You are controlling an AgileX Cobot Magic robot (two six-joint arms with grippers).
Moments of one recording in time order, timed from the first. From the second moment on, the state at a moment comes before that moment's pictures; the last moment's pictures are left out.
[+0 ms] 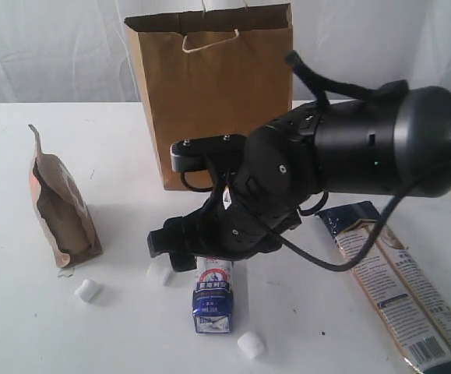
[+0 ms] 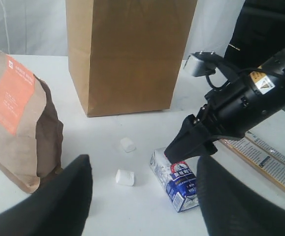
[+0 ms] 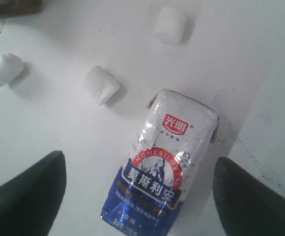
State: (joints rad) left arm 0.06 0.00 -0.24 -0.98 0.78 0.67; right arm 0.80 1.72 -1.12 0.06 0.57 0.38
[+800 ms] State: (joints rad) left arm 0.06 0.00 -0.24 -0.98 0.78 0.67; right arm 0.80 1.94 -1.16 0.01 0.61 0.37
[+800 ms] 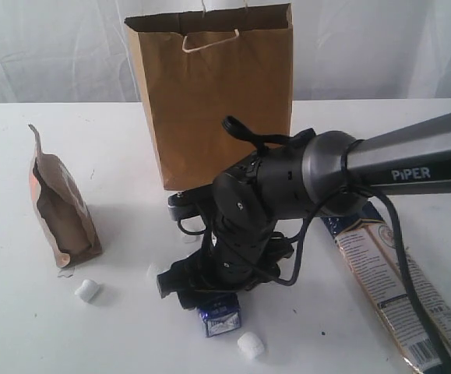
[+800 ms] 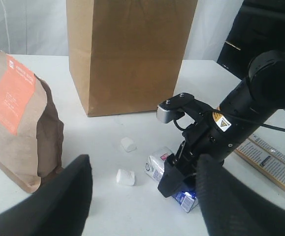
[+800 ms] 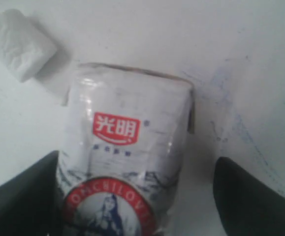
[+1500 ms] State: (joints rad) left arm 0.06 0.00 -0.24 -0.98 0.78 0.67; right arm 0.78 1.76 -1.17 -0.04 0.60 0.33
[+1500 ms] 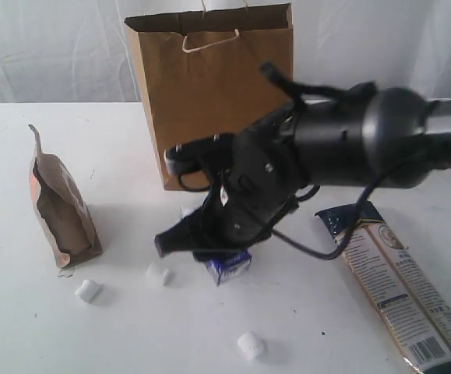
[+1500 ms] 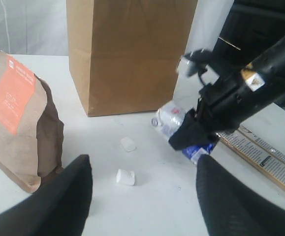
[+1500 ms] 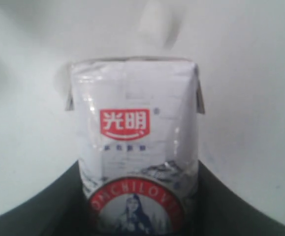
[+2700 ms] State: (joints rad) left arm 0.06 0.00 -0.24 -0.98 0.78 0.67; right arm 0.16 1.48 -1.16 -0.46 -0.38 0.62
